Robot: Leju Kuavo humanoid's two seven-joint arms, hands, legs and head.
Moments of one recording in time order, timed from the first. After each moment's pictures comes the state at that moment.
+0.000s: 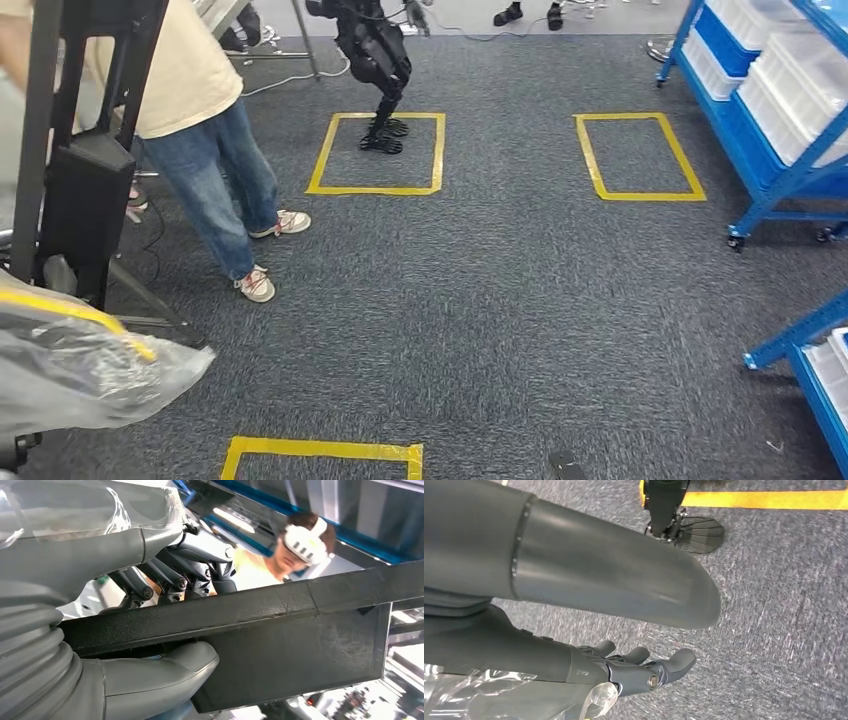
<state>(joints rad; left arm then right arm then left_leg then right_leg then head) -0.03 0.59 -0.22 -1.97 -0.50 0.48 0.22 -0.26 -0.11 0.61 -0.28 -0.23 -0.25 -0.03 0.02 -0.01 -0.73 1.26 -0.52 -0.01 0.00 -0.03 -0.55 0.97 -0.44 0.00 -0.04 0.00</state>
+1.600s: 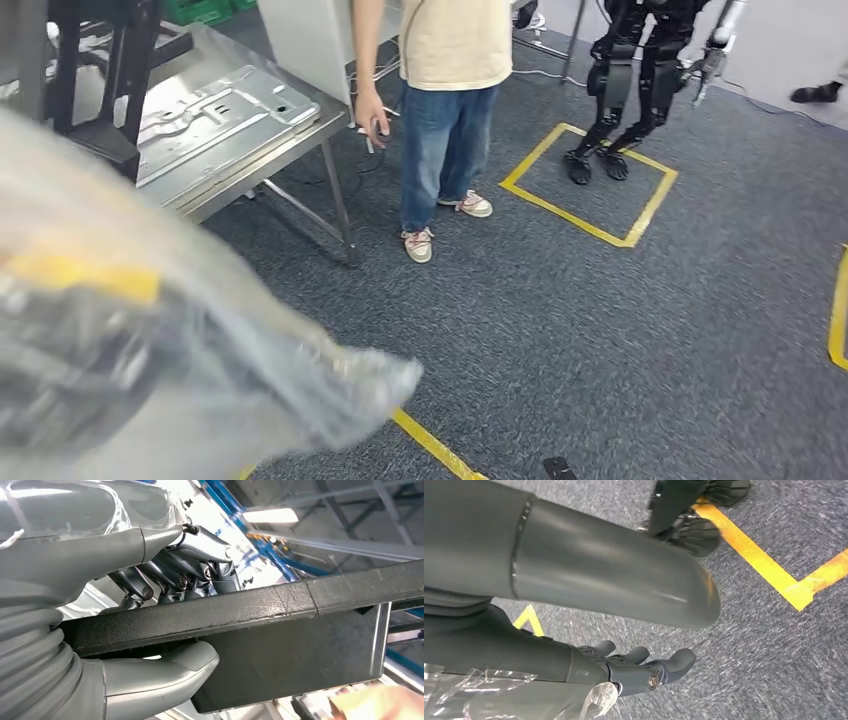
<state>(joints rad) -0.07 0.57 -0.27 -1.97 -0.50 0.49 0.24 -0.24 -0.13 0.61 -0.28 -0.23 -0.24 -0.04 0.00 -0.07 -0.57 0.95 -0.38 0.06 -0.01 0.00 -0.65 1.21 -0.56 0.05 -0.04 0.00</state>
